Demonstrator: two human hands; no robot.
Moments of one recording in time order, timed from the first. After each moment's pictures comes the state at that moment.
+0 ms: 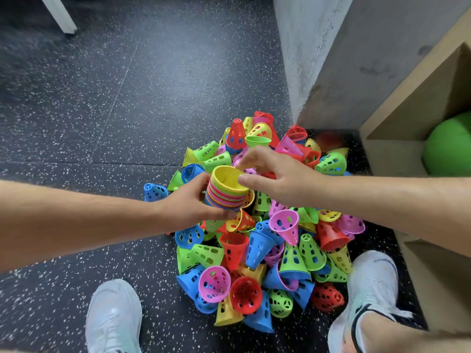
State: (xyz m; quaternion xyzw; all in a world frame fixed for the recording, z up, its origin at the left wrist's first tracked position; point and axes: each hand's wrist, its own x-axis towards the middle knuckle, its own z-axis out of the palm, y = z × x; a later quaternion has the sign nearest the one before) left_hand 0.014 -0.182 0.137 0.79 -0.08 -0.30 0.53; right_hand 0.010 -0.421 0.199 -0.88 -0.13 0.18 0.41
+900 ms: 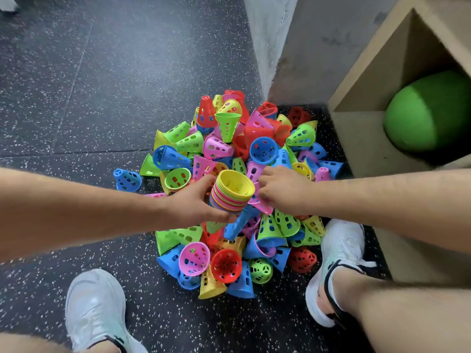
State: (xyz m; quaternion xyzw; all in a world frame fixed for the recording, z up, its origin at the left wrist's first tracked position) left_hand -0.022 -0.227 0.109 0.76 -0.12 -0.40 0.50; right_hand -0.040 -0.492 0.111 -0.93 -0.34 0.12 -0.10
